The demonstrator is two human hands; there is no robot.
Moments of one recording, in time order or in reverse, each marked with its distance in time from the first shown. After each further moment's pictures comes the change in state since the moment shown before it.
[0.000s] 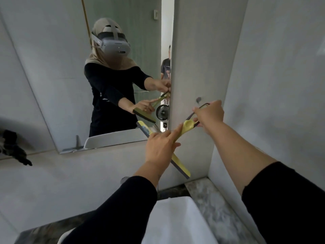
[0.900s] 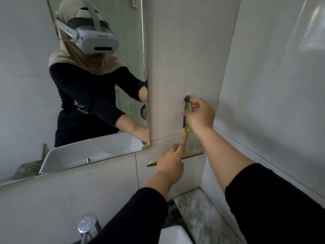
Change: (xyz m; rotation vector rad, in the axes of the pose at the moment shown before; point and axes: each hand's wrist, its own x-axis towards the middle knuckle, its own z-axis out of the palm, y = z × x) left_hand 0.059 0.033 0.133 -0.400 -0.457 -0.080; right_hand 0.116 0.061 0.041 -0.113 0.101 -0.233
